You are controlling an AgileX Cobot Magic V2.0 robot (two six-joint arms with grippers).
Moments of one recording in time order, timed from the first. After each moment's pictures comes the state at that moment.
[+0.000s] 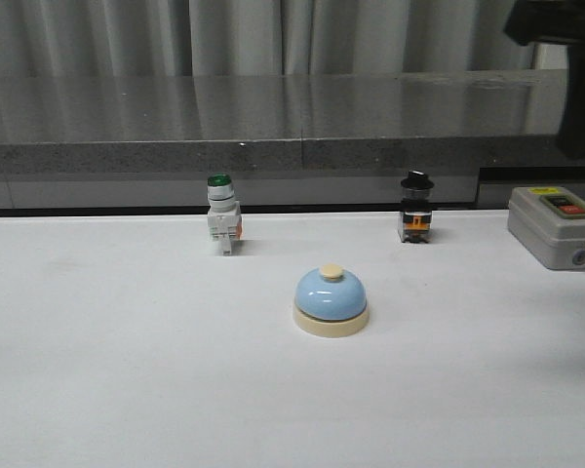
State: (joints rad) left arm -0.07 -0.01 0.00 -0.08 0.03 0.08; right arm 0.17 1.44 -1.14 0.11 0.90 0.01
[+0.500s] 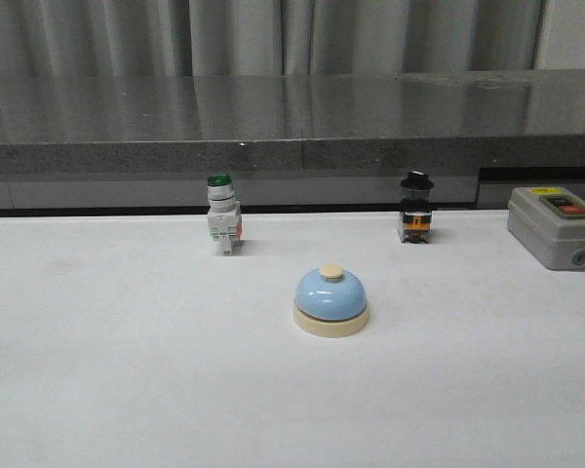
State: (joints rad) left arm -0.07 -0.01 0.00 -0.08 0.03 0.08; right arm 0.04 1.04 -0.83 0.11 0.86 0.02
